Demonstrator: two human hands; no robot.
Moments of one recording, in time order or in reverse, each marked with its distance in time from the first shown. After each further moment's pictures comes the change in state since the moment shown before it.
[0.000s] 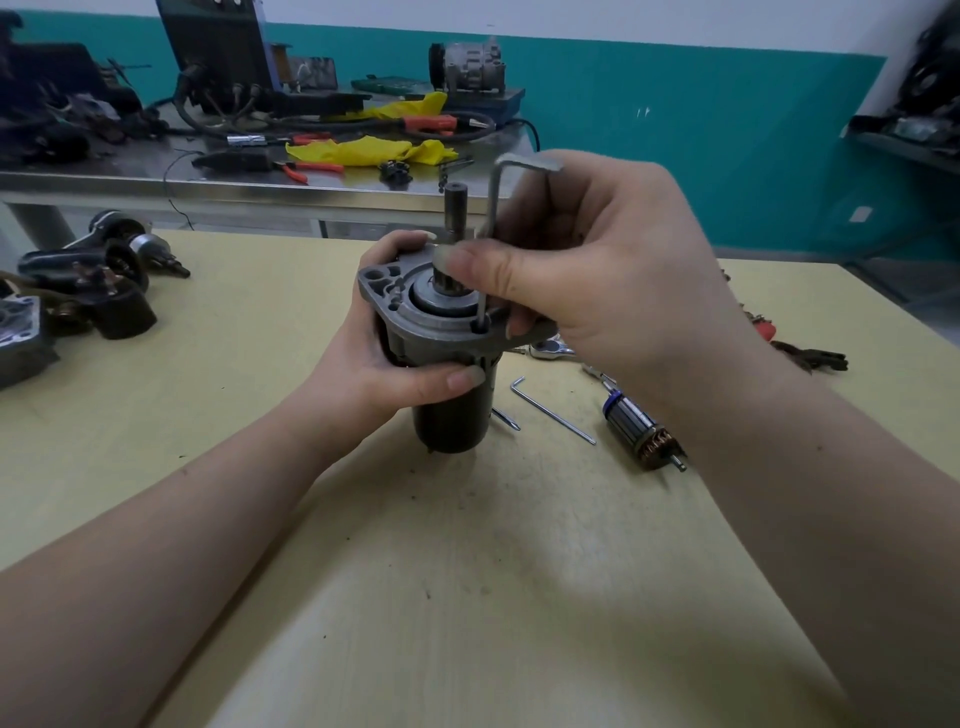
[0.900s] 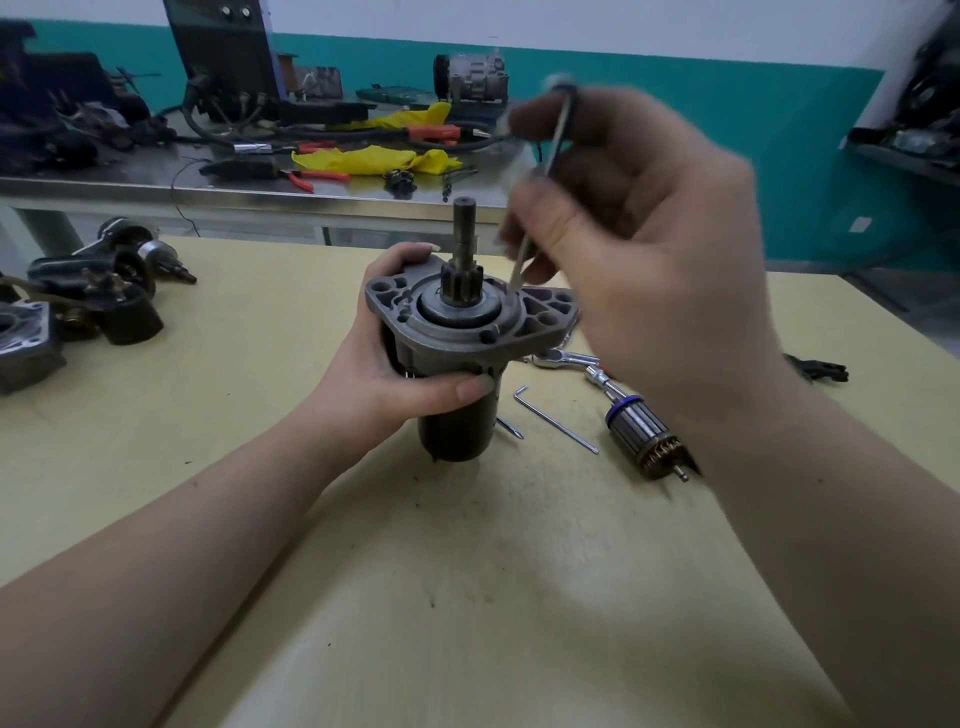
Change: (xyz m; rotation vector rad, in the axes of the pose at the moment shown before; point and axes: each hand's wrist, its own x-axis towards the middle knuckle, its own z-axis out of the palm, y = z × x) left_hand -0.005 0.001 0.006 0.024 0.063 0.105; right_hand -0.004 -0.011 -0.002 -0.053 0.125 -0.245
